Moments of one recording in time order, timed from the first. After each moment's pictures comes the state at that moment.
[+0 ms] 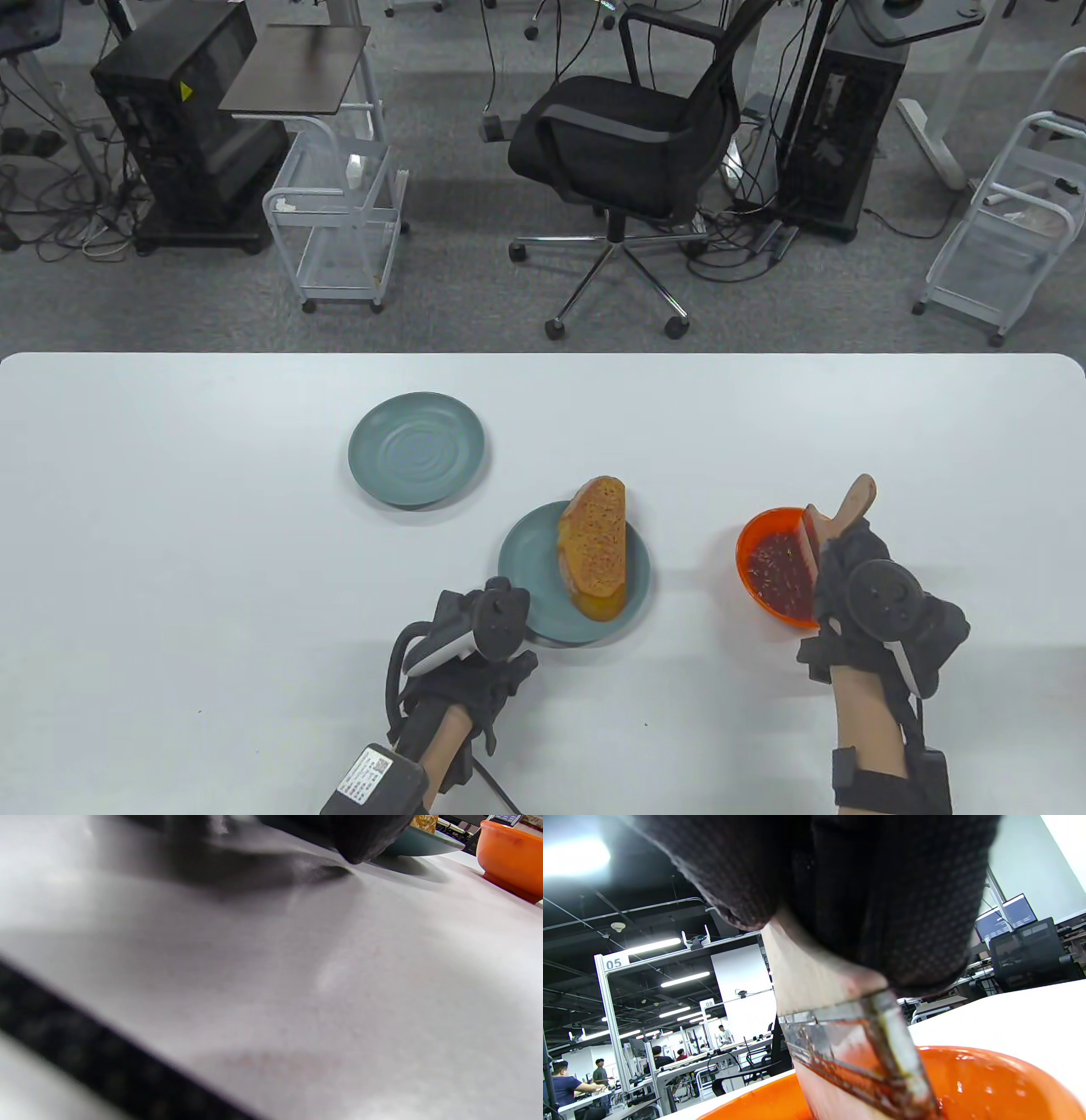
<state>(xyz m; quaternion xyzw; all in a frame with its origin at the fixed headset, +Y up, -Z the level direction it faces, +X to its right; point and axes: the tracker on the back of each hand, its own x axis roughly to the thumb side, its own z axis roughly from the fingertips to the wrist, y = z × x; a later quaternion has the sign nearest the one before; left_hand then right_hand) -0.113 -0.798 -0.309 -0.26 -0.16 0.11 0.95 0.303 -0.701 -0.313 -0.12 -0.26 0.94 0.17</state>
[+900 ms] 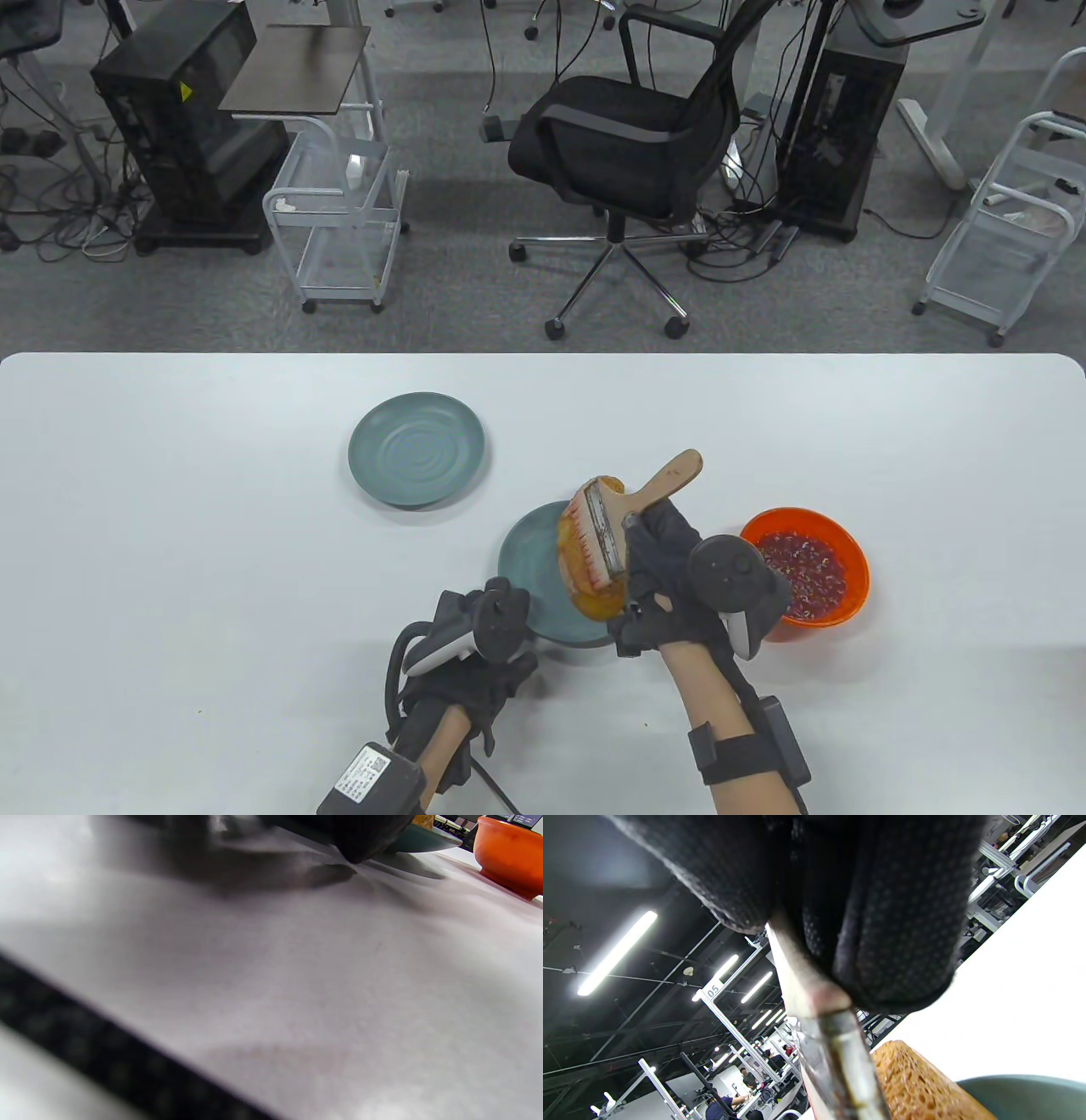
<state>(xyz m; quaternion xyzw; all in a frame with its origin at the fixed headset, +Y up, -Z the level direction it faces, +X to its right) -0.112 -0.799 -0.308 -0.27 -0.16 0.11 0.94 0.136 -0.718 -0.349 -0.01 -0.21 0.89 0.41</state>
